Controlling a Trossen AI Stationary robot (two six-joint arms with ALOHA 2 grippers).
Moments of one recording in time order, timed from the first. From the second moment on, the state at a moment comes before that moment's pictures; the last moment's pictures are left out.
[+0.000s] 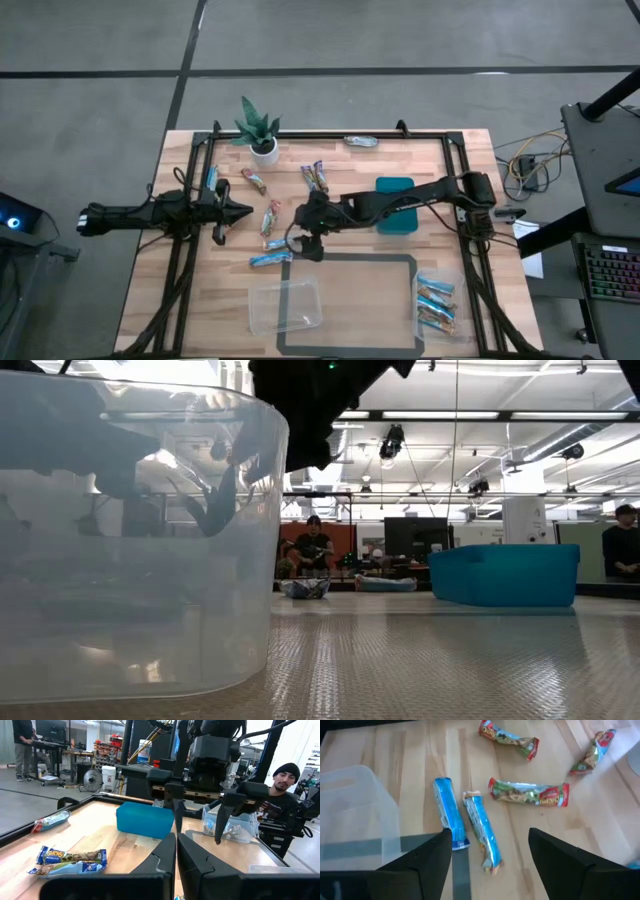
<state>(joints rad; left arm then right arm) 0.00 0.01 0.01 0.03 -0.07 -0.16 0.10 1.98 1.58 -0.35 0.08 0.21</state>
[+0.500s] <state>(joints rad) 0.00 0.01 0.01 0.03 -0.07 -0.16 0.07 2.02 1.60 -0.37 0.03 0.09</state>
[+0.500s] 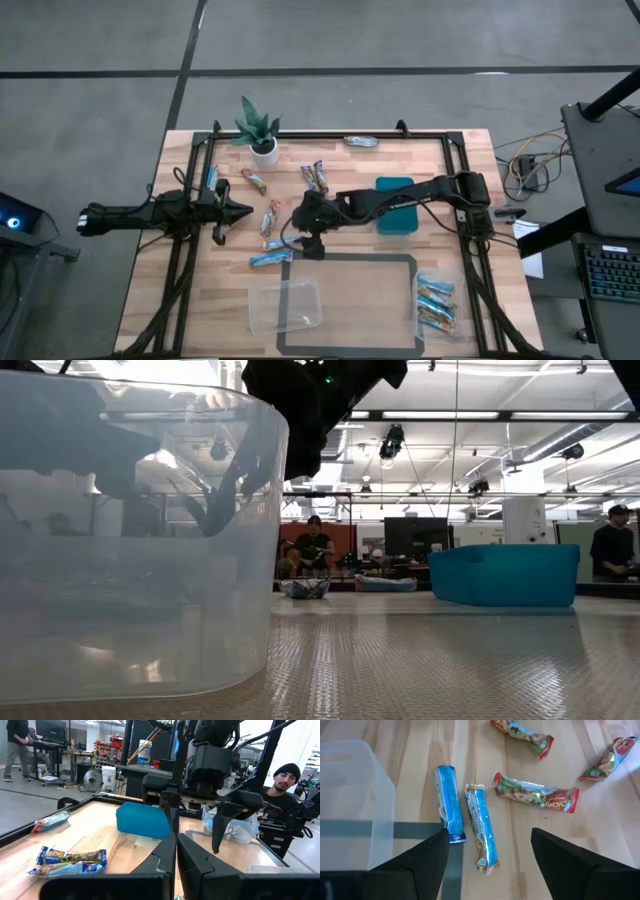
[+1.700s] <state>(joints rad) 0.00 0.01 0.01 0.03 -0.07 -0.16 0.05 2.26 1.75 -0.42 -0.02 0.09</state>
